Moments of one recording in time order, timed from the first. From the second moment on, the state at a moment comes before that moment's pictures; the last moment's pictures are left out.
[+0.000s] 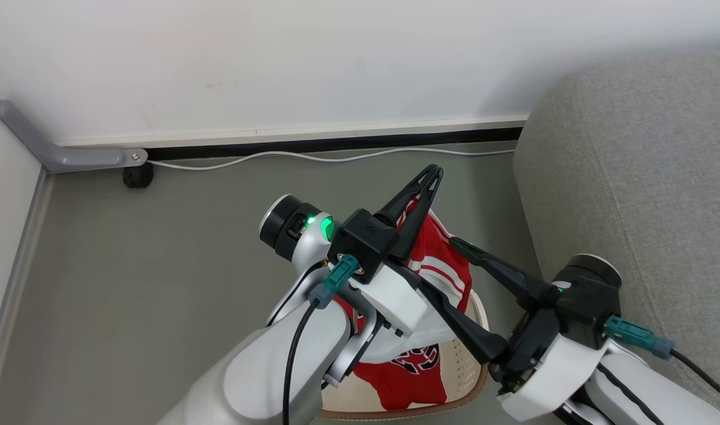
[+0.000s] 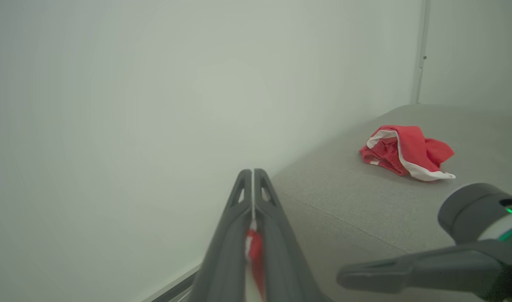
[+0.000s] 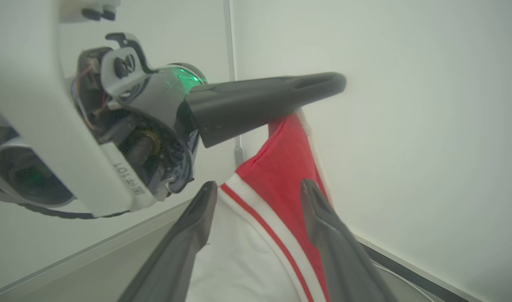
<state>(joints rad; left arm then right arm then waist) -0.64 0.08 -0.86 0.27 -0.42 0.20 -0.19 -0.44 -0.46 0.83 0.02 0.55 0.13 -0.26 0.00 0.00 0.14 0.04</state>
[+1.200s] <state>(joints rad) -0.68 0.05 -0.97 0.34 -0.47 0.18 -0.23 -0.52 -0.30 0.88 0.29 0.49 0.13 -0.26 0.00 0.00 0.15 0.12</state>
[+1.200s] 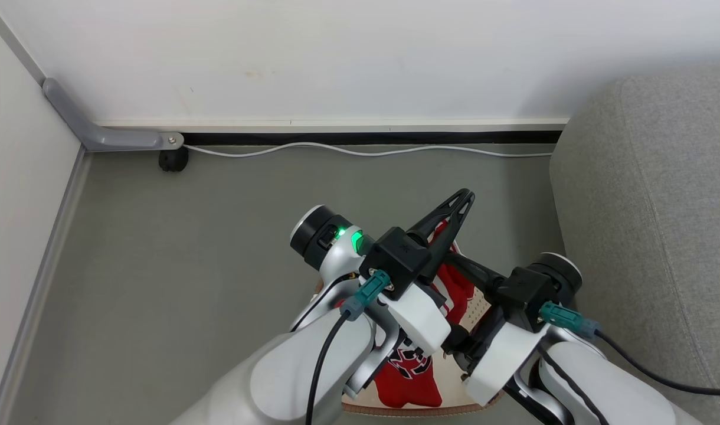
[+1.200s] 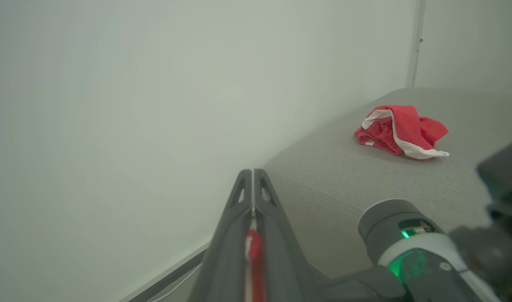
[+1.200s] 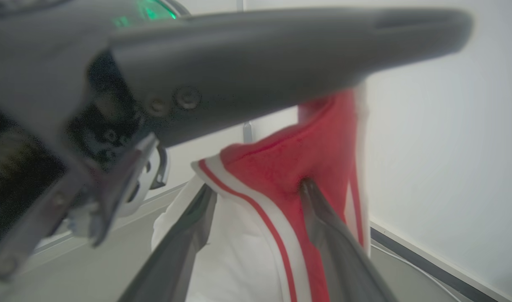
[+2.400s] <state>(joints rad) -0.70 0.05 -1.00 0.39 -0.52 0.12 -0.26 -0.49 -0.40 0.73 0.17 0.53 0.13 -0.26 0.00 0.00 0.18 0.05</state>
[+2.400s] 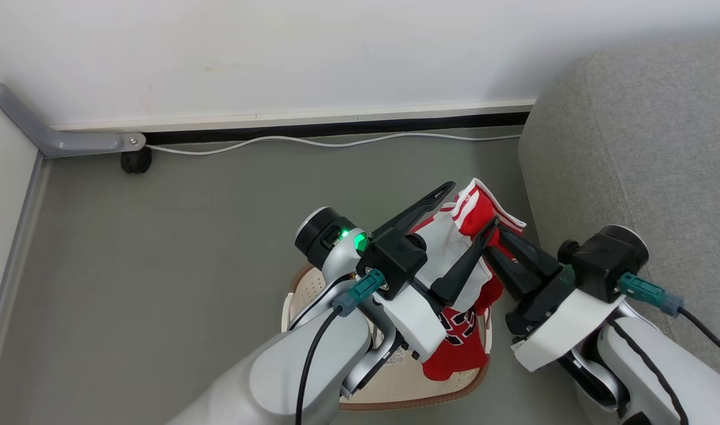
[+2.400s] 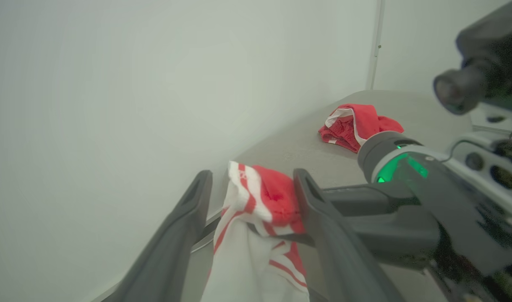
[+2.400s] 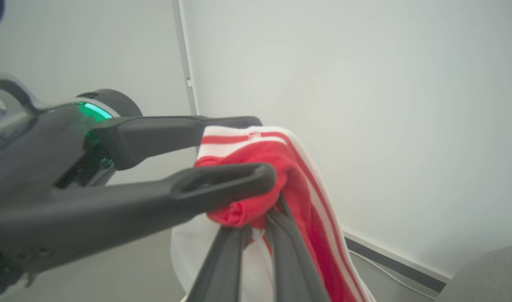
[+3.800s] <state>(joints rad) -0.49 0.09 -0.82 0.40 -0.45 -0.07 -0.26 -0.54 -0.41 0.64 0.11 0.57 0.13 -0.26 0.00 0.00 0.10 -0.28</state>
